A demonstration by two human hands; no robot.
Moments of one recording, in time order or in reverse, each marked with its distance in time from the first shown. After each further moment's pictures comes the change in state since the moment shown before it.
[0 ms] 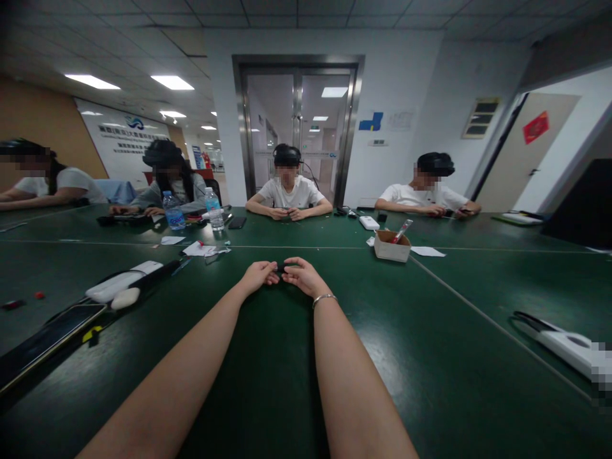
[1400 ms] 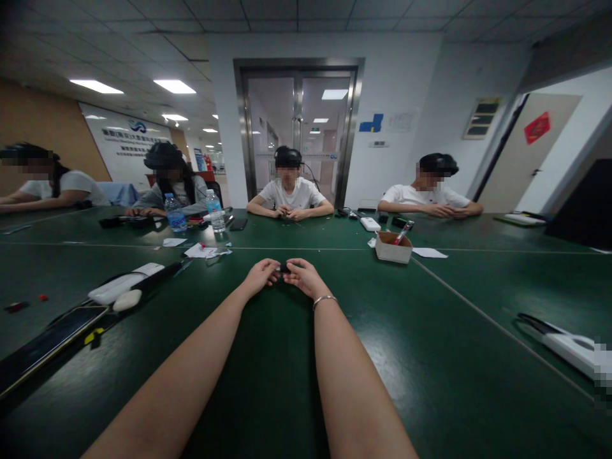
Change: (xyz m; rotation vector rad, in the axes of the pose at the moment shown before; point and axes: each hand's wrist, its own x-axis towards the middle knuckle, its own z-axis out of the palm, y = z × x) left_hand 0.000 -0.003 0.000 0.063 0.039 0.115; right_hand 0.002 -0.002 0.006 0.006 0.088 0.012
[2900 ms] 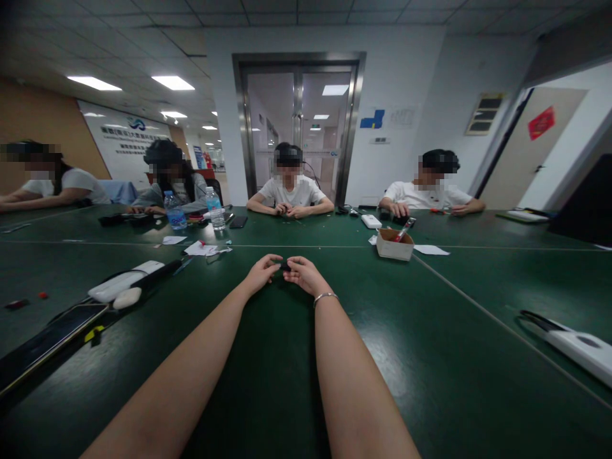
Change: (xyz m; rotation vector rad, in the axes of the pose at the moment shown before) left_hand 0.000 0.001 0.001 0.064 0.009 0.069; right_hand 0.000 0.000 0.000 -0.010 -0.032 0.021
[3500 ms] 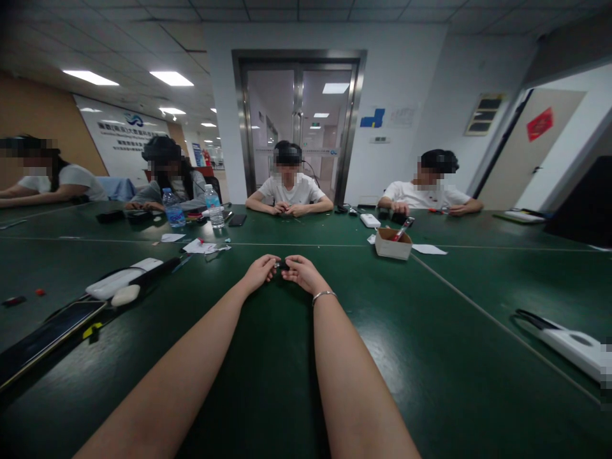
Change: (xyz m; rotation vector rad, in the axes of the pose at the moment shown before) left_hand 0.000 0.002 0.000 -0.025 -0.001 -0.061; right_hand -0.001 -0.001 0.001 -0.014 -0.004 0.012
